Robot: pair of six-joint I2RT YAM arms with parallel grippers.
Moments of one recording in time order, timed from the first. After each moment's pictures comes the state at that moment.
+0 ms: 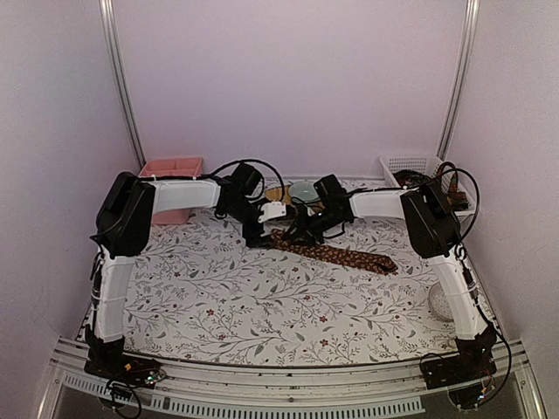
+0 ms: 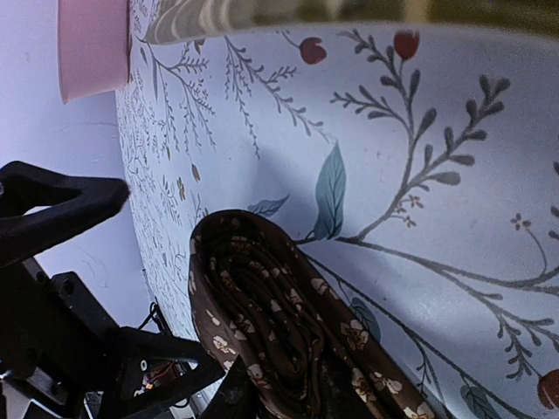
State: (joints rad) left arm -0.59 2.24 1.74 -0.50 0.28 0.91; right arm 0.58 2.48 1.89 -0.35 -0.77 0.77
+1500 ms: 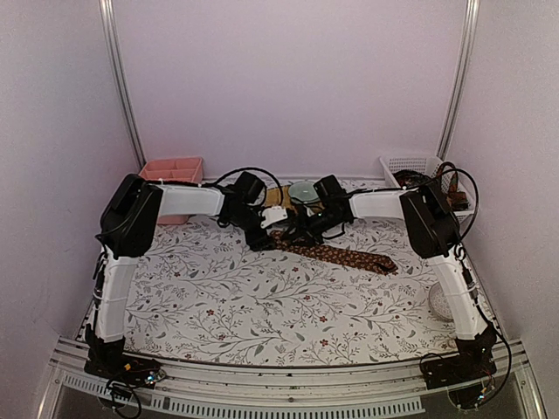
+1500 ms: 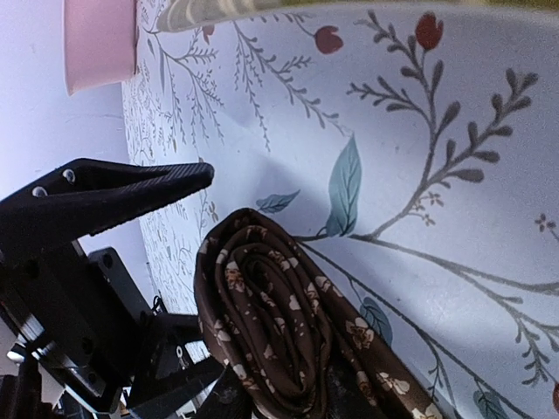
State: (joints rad) left arm -0.61 2.28 1.68 -0.41 0.20 0.74; right arm 0.58 2.48 1.89 -0.34 -0.80 0.76
